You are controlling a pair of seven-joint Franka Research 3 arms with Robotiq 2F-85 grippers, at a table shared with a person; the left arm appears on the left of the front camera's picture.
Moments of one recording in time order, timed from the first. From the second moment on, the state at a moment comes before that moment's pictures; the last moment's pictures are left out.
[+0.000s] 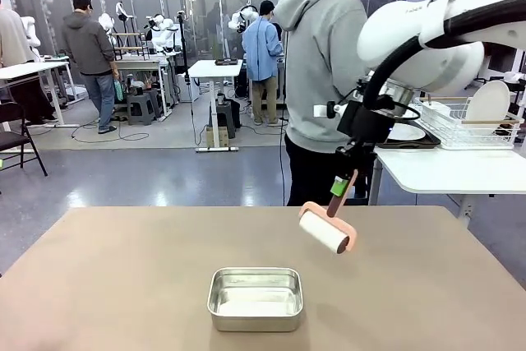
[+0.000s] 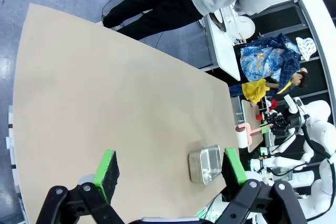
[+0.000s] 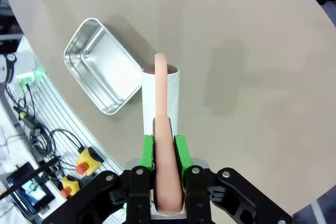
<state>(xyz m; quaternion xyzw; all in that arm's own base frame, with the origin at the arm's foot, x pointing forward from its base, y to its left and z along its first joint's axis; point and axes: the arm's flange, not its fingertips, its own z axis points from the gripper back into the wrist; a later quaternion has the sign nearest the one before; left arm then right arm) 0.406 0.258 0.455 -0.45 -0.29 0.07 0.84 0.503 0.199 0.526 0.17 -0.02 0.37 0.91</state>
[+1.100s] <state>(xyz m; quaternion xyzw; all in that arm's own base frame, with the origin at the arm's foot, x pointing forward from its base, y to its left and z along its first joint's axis) 0.406 0.258 0.455 -0.45 -0.29 0.07 0.84 0.529 0.115 0.447 0.32 -0.03 0.16 0.93</state>
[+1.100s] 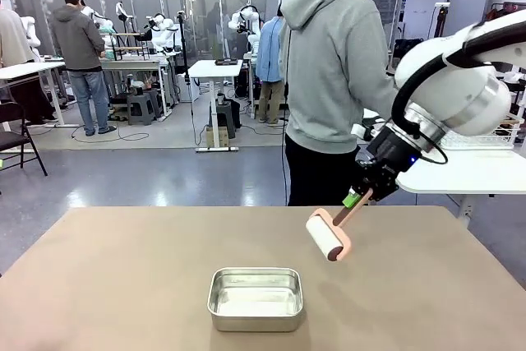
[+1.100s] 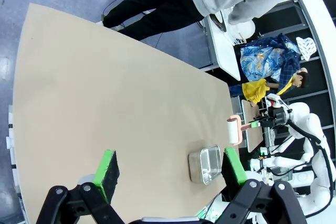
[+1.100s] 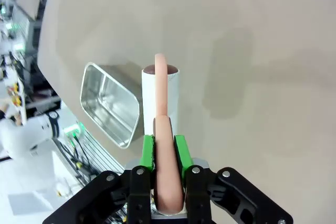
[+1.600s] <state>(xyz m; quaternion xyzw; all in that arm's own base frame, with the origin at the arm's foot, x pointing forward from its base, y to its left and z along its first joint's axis) 0.407 0.258 0.455 -0.45 -0.29 0.07 0.84 0.567 0.117 0.373 0.38 -0.03 0.06 0.92</state>
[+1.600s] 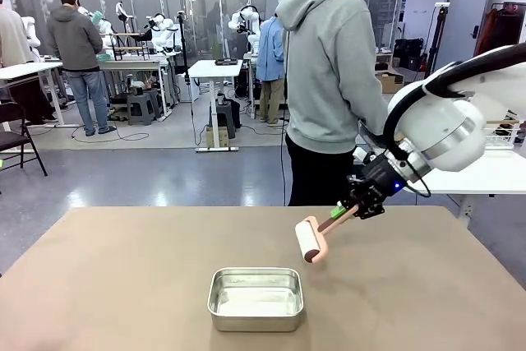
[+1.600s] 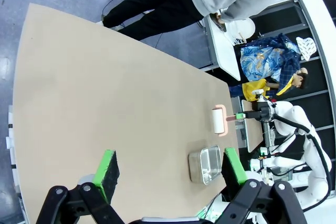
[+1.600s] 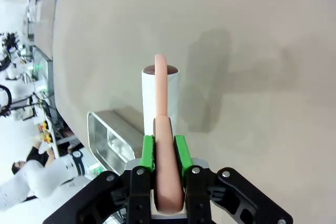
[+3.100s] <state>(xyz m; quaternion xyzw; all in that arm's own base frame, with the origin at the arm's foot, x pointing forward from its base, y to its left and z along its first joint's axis) 0.406 0.258 0.455 -0.45 -0.29 0.07 0.84 0.567 0.018 0.324 0.41 -0.05 -0.01 0.91</state>
